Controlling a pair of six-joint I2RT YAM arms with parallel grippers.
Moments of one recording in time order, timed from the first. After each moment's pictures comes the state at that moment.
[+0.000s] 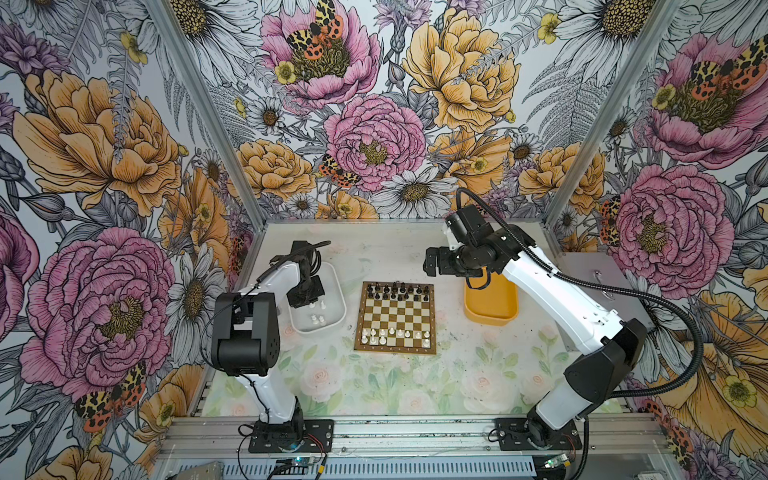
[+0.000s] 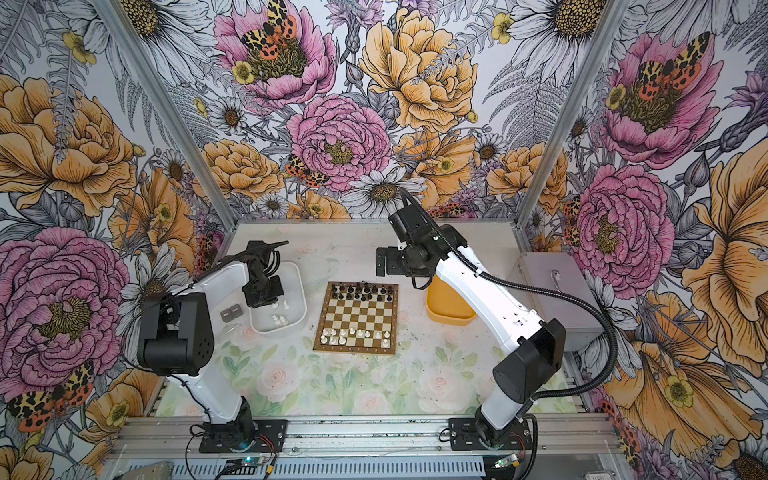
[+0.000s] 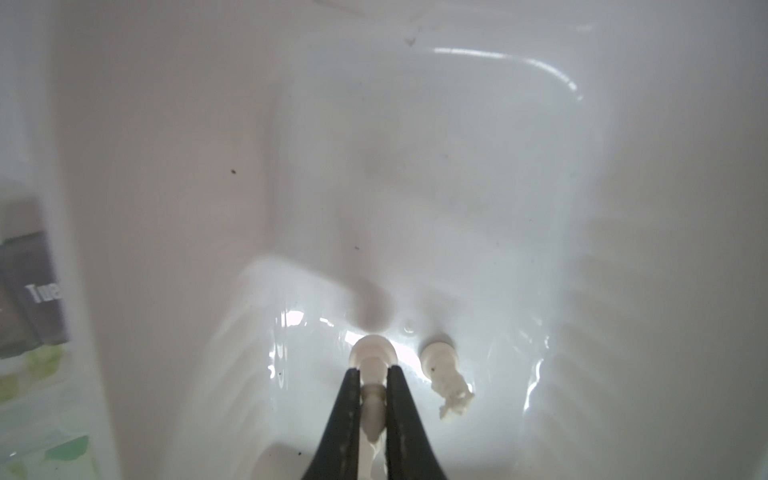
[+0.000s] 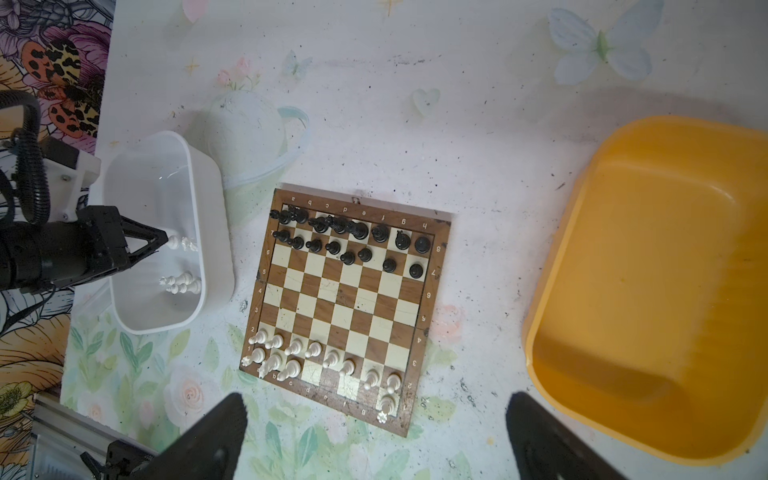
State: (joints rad) left arm -0.02 1.74 1.22 -0.80 -0.08 -0.42; right arm 0.58 1.63 1.75 -1.12 -0.03 0.48
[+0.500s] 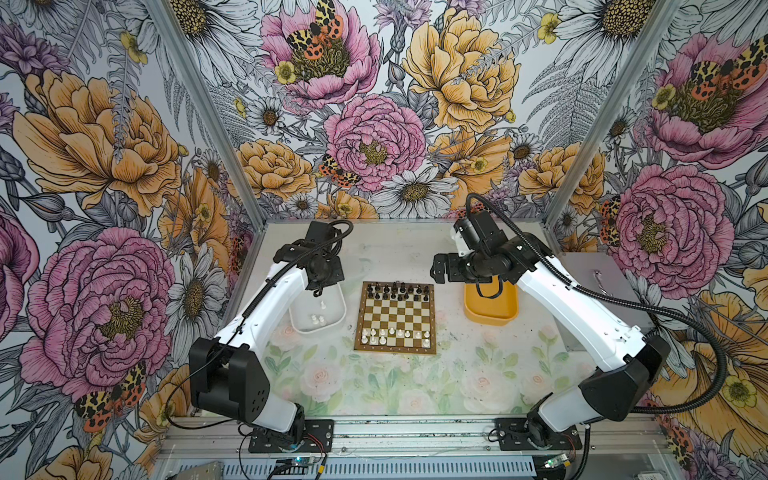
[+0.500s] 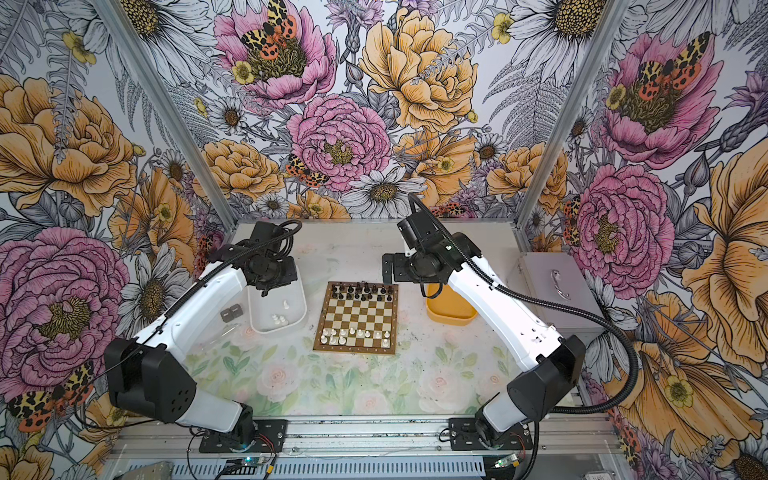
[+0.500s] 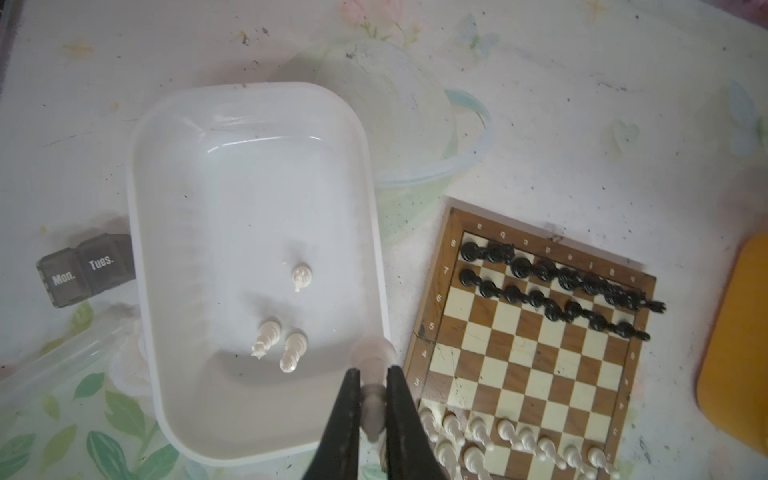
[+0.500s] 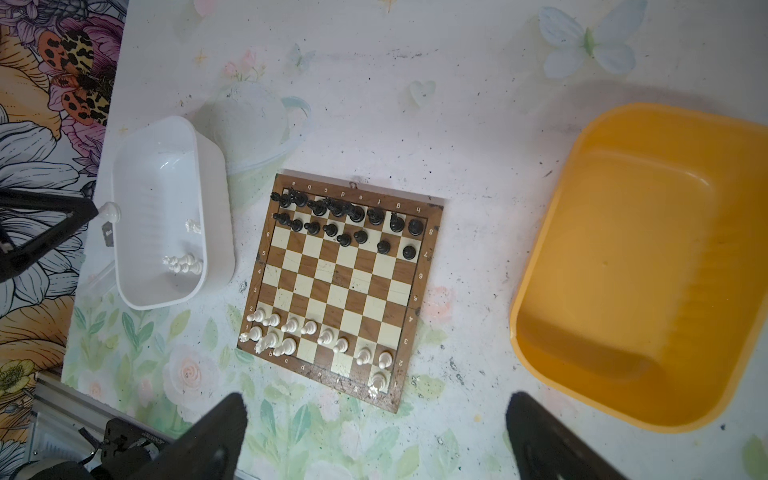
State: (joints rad) left arm -0.32 1.47 1.35 -0.96 -0.13 -0.52; right arm 0.58 1.50 1.64 -1.12 -0.03 0.46
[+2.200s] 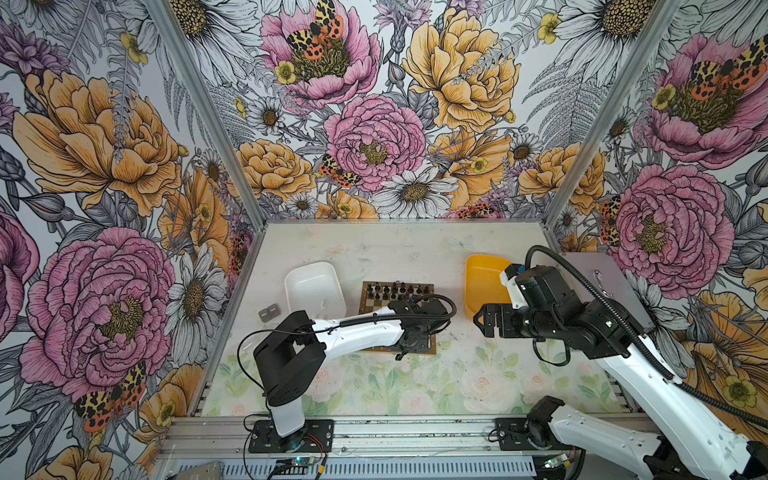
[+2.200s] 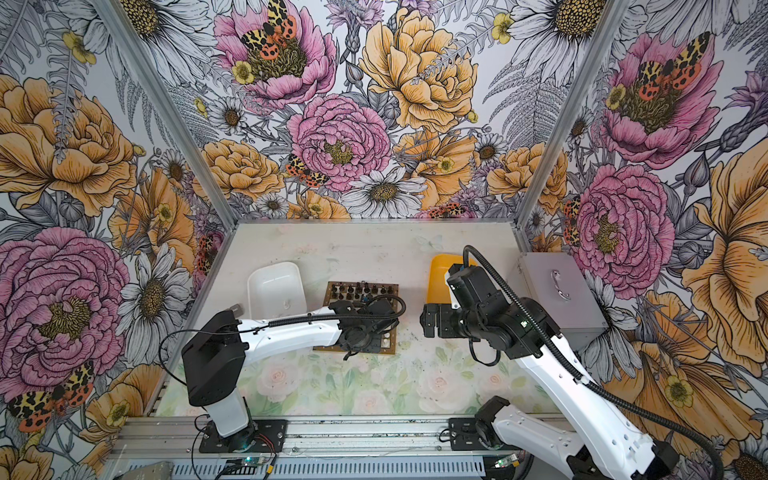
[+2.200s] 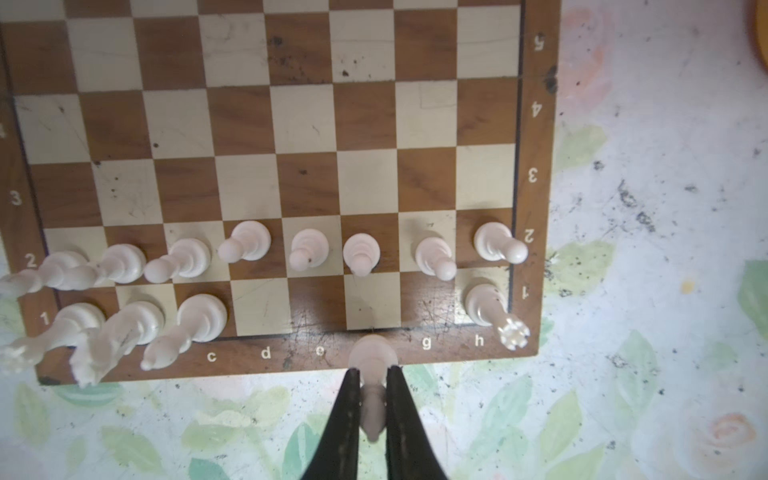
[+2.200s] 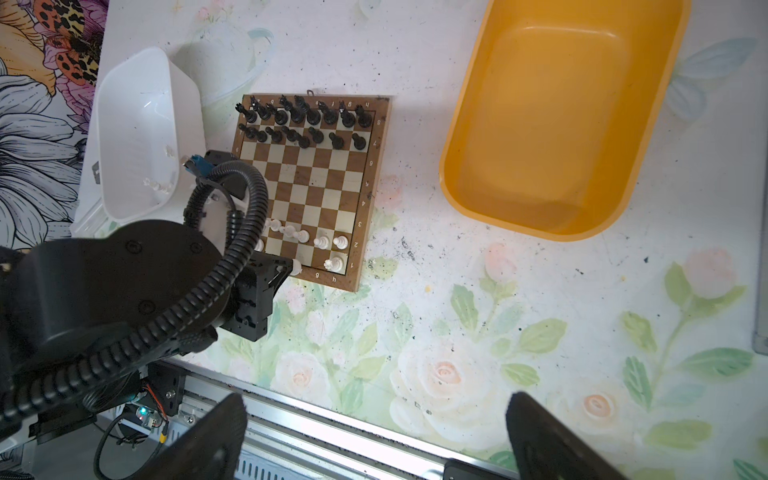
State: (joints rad) left arm -1.04 1.77 1.25 -0.82 -0.24 -0.92; right arm 0.61 0.97 1.27 -1.28 0.00 0.54
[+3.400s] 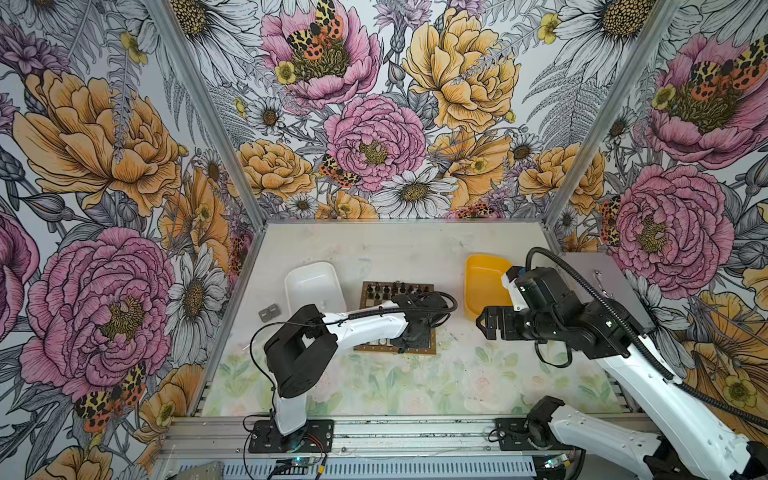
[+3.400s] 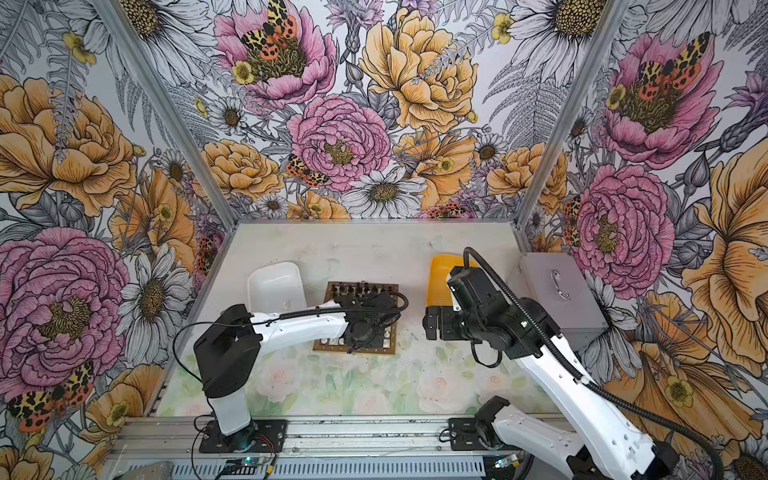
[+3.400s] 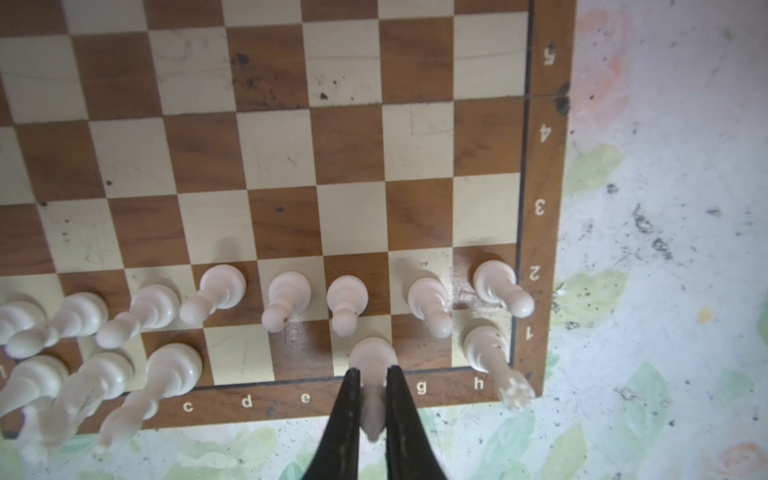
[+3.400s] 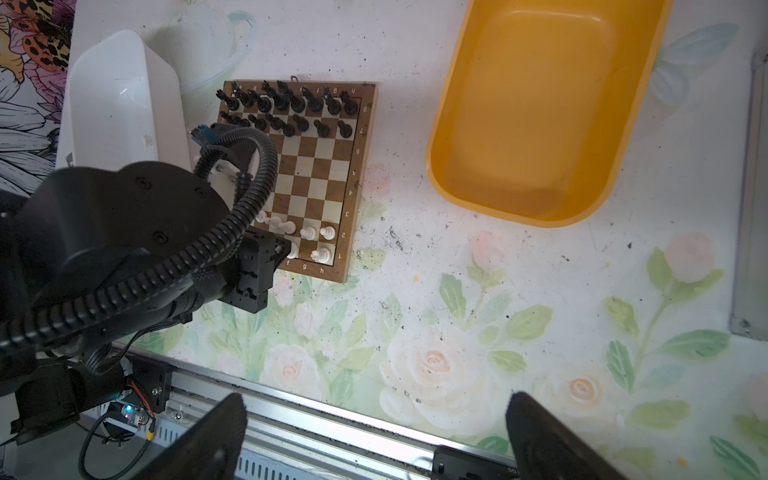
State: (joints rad) left arm -1.00 1.84 1.30 -0.81 -0.19 -0.87; right arm 0.61 0.97 1.27 -1.32 0.01 0.54
